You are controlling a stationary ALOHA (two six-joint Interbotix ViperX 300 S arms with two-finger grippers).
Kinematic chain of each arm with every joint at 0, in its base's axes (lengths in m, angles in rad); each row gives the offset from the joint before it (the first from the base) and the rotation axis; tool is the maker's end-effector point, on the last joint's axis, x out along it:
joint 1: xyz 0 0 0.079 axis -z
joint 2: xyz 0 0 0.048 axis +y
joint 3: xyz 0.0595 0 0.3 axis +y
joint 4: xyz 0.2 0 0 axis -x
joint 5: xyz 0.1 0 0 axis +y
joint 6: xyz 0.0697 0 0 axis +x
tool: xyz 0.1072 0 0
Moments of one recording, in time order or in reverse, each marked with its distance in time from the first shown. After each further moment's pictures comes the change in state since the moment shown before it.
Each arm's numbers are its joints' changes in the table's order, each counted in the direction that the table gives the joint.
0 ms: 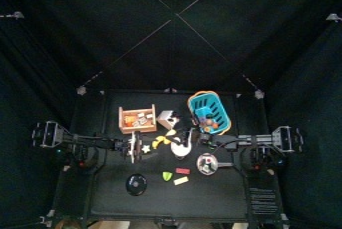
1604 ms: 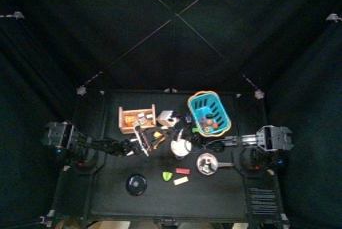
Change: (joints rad) left arm 0.115 0.152 -0.112 0.522 -0.221 0.290; right arm -0.003 0.100 -0.043 -0.020 -0.143 -0.005
